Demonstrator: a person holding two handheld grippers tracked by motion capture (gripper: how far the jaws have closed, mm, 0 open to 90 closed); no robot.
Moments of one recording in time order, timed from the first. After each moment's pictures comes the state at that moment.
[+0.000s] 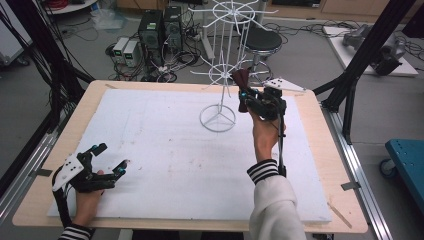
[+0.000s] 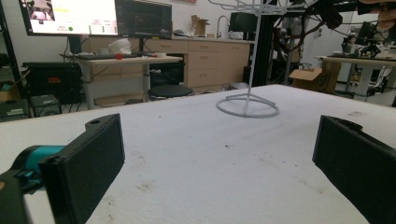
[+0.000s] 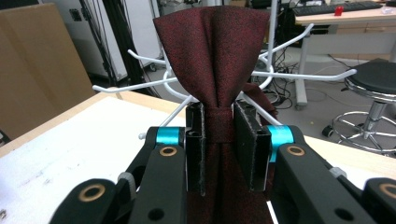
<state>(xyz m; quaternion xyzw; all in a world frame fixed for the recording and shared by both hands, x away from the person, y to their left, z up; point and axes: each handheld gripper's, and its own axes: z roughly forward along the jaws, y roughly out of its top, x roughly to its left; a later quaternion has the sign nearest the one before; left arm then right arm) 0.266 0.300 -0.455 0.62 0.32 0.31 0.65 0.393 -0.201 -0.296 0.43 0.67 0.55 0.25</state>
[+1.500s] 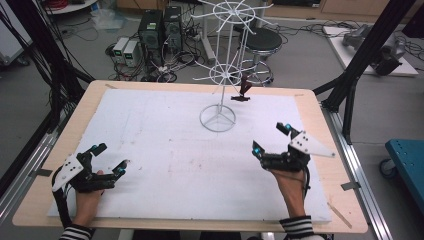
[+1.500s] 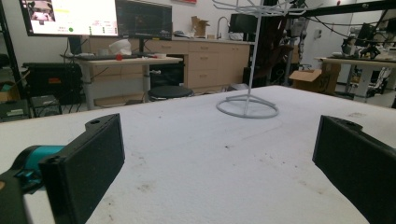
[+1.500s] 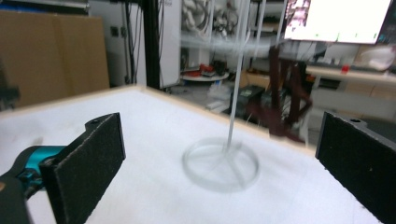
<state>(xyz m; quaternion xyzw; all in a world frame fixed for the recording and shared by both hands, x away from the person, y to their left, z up) 0.265 0.300 -0.455 0.61 0.32 0.31 0.65 0.288 -0.259 -0.371 0.32 0.67 0.60 0.30</state>
